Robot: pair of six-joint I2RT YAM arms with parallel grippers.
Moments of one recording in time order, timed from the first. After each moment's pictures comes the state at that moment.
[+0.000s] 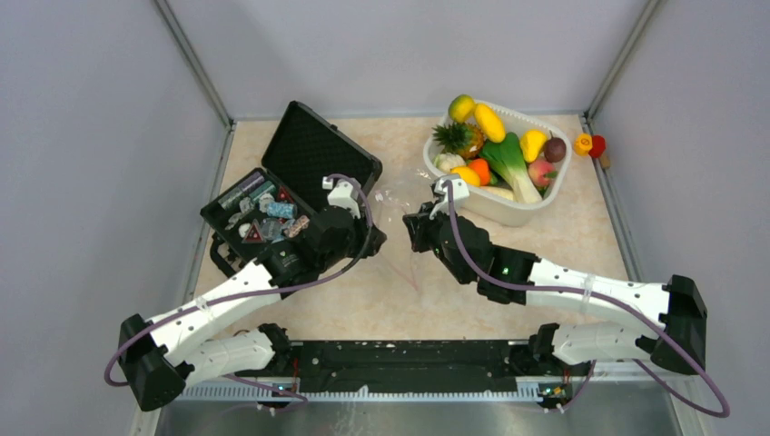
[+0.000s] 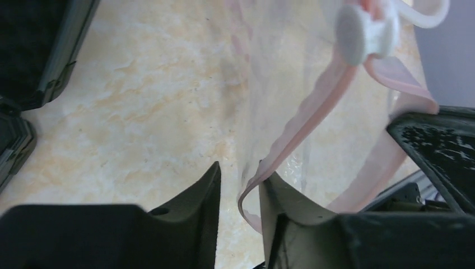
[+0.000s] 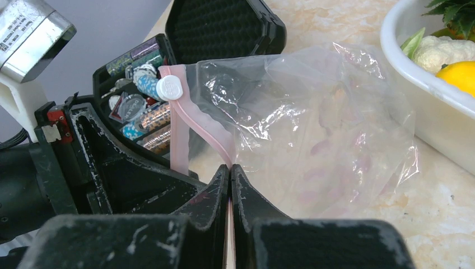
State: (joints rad) left arm -0.85 1.01 0.83 -0.32 -0.18 -0.70; right arm 1.16 1.14 0.90 0.02 0.62 0.46
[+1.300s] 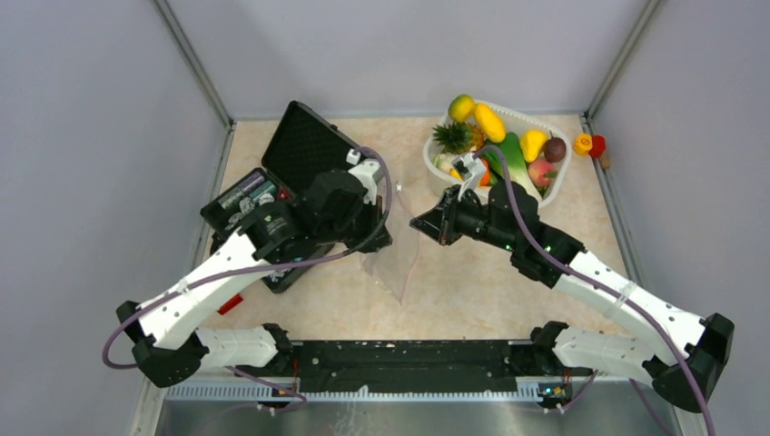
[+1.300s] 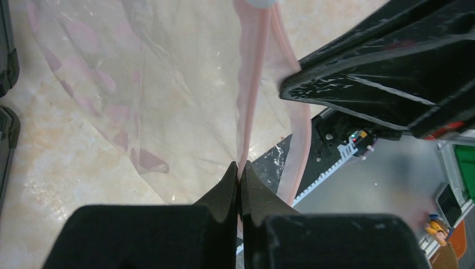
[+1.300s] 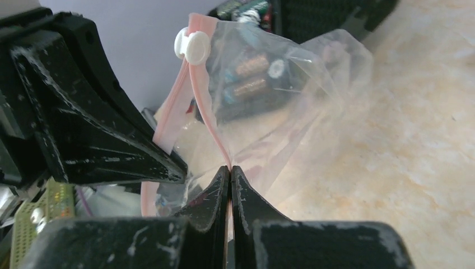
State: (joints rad) left arm -0.91 1.16 1.42 -0.92 0.03 -0.57; right arm 0.83 1.00 0.95 -0.14 -0.20 0.54
